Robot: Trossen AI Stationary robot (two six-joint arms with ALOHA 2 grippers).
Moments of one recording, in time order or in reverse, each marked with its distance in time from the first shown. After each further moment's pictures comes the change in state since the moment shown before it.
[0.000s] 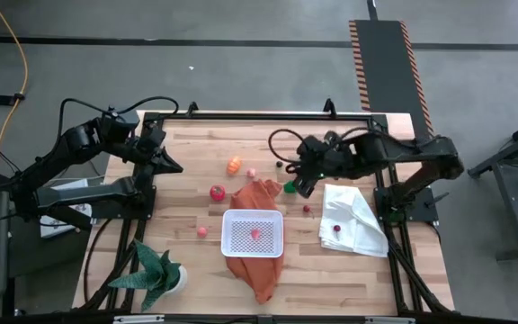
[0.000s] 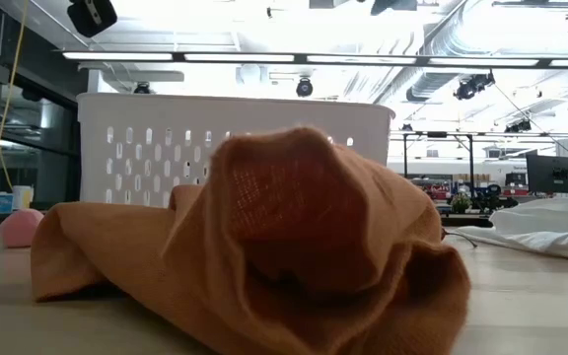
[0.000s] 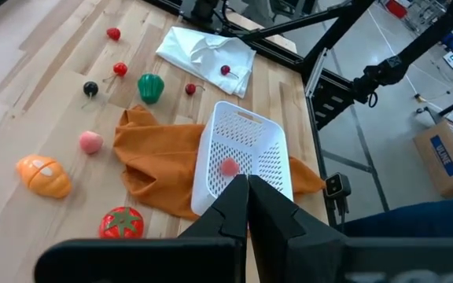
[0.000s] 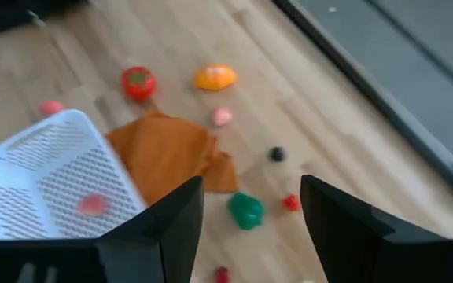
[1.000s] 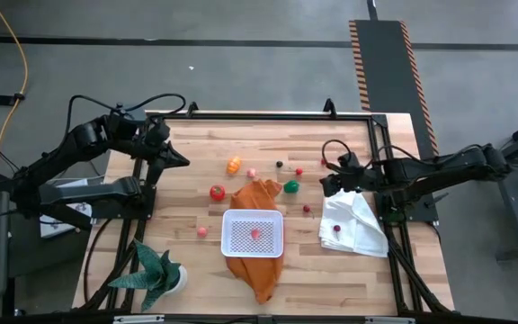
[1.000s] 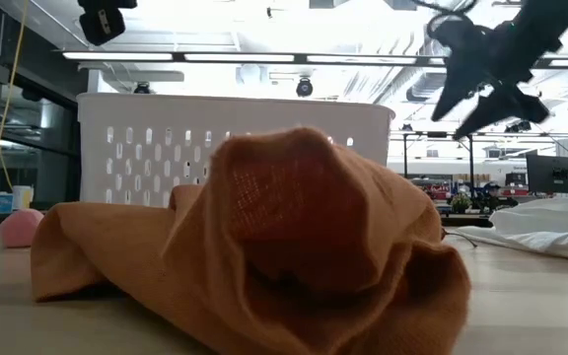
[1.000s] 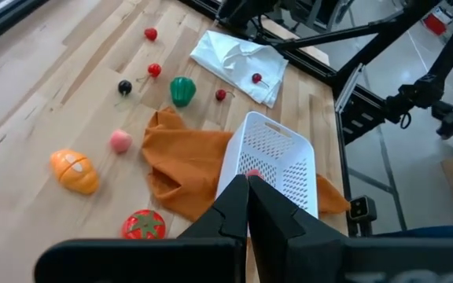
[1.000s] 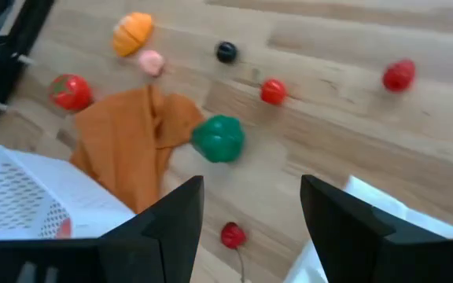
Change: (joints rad) left arm 0.000 0.063 0.000 0.052 -0.097 -0.071; right arm -0.060 -0.597 -1.051 0.556 -0.080 0.581
